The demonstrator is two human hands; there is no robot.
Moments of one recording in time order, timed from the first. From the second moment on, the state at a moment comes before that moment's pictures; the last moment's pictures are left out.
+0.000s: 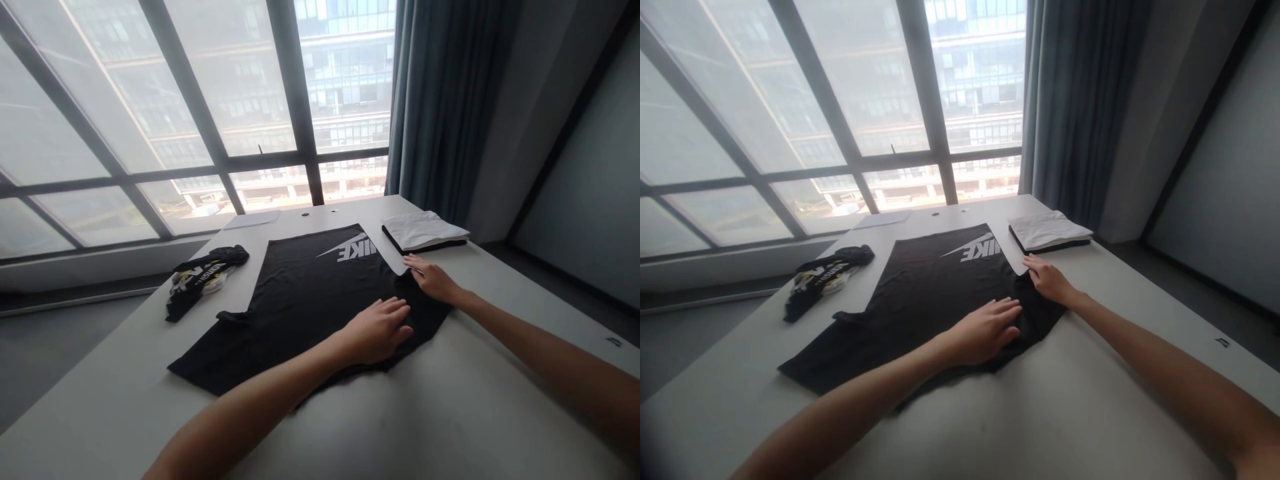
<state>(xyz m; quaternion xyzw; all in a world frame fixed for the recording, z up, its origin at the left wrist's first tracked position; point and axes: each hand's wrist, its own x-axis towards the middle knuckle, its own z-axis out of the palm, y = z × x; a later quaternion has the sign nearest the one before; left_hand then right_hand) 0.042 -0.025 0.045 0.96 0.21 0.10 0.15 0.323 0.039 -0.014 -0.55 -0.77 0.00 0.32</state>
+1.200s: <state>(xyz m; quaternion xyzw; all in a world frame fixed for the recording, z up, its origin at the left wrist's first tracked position) -0.114 -0.025 0.040 0.93 0.32 0.03 0.16 0.216 -0.072 -0.007 -0.34 -0.91 0.16 0.16</state>
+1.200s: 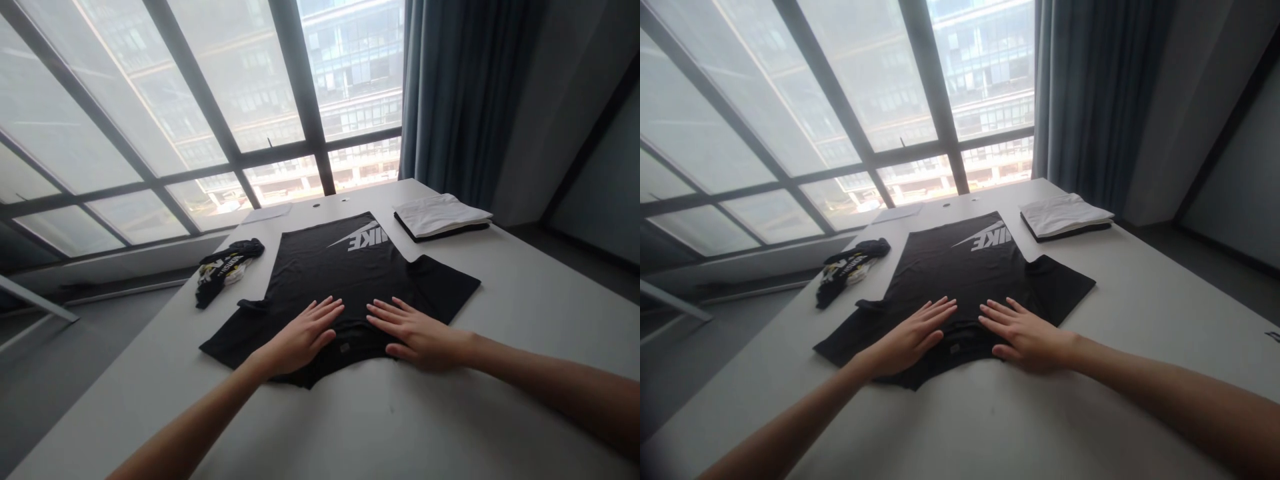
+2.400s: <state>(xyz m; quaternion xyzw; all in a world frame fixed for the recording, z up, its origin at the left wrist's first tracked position) -0.125 -0.069 0.030 0.96 0.18 0.01 0.20 0.219 -0.078 0.003 -0.28 -0.93 0.22 0.09</state>
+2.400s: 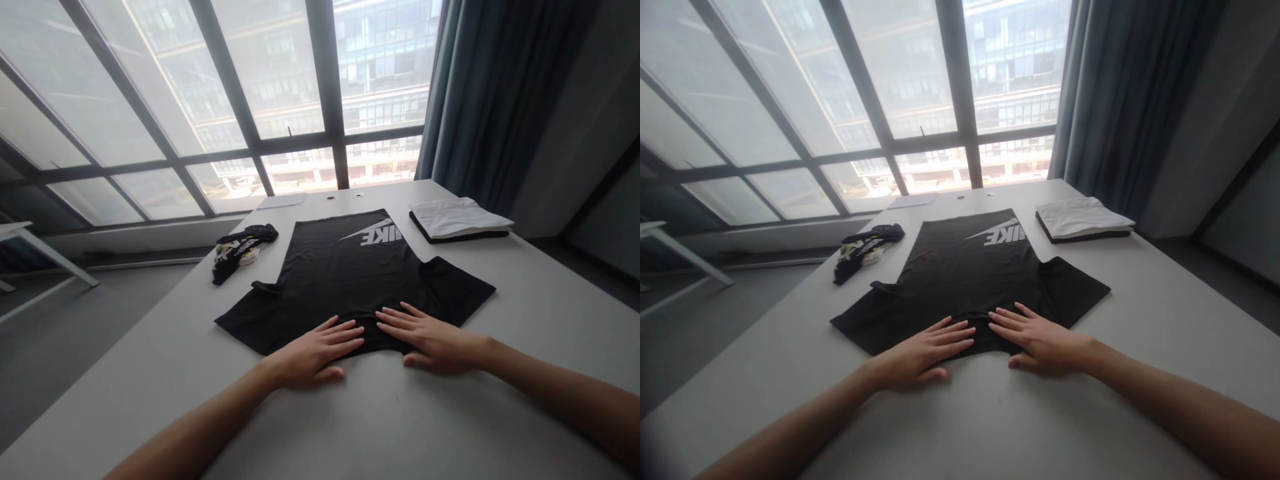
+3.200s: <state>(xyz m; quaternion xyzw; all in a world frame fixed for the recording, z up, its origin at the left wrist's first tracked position) -0.244 0.003 0.019 0.77 0.61 0.19 -0.01 0.228 -0.059 -0.041 -0.37 -0.90 0.04 0.23</state>
